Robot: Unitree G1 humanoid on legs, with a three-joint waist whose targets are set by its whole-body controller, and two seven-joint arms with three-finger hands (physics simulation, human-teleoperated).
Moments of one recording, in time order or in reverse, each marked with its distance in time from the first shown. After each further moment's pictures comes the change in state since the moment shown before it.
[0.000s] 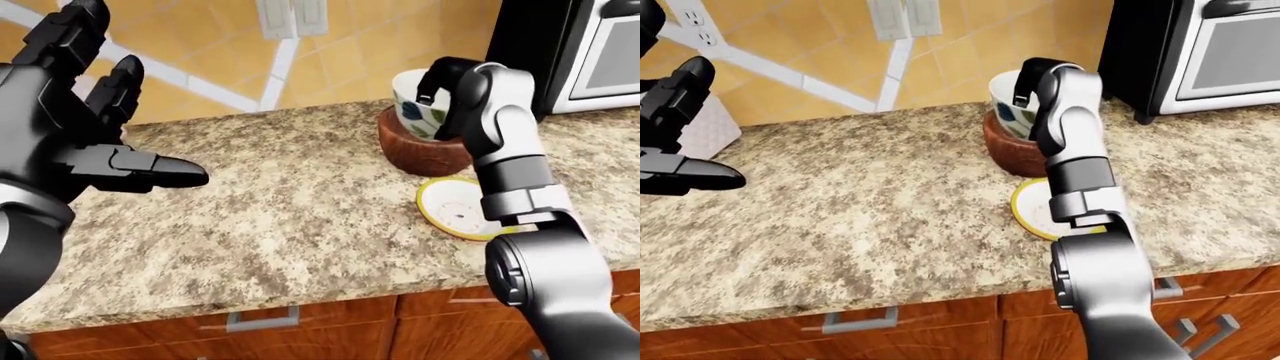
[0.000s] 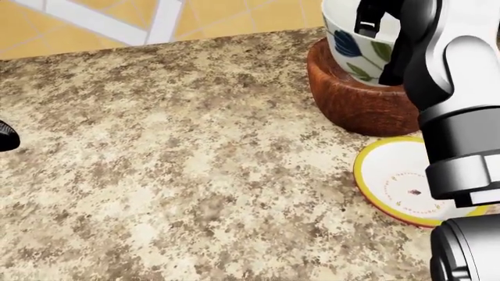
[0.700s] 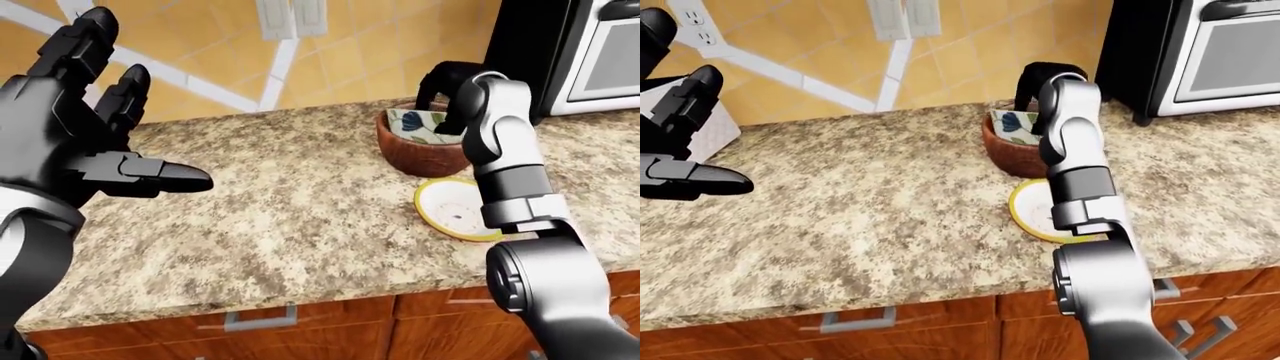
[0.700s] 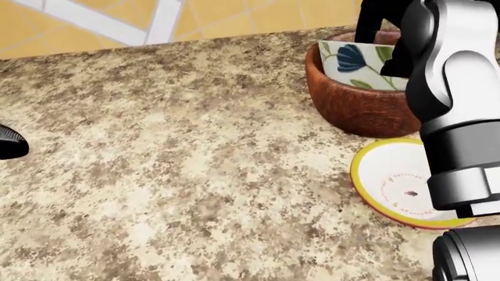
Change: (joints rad) left arm 0.024 -0.043 -0.006 -0.011 0.057 -0.002 -0.037; right arm 0.050 -0.005 0.001 -0.029 -0.028 -0.037 -0.074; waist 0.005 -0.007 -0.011
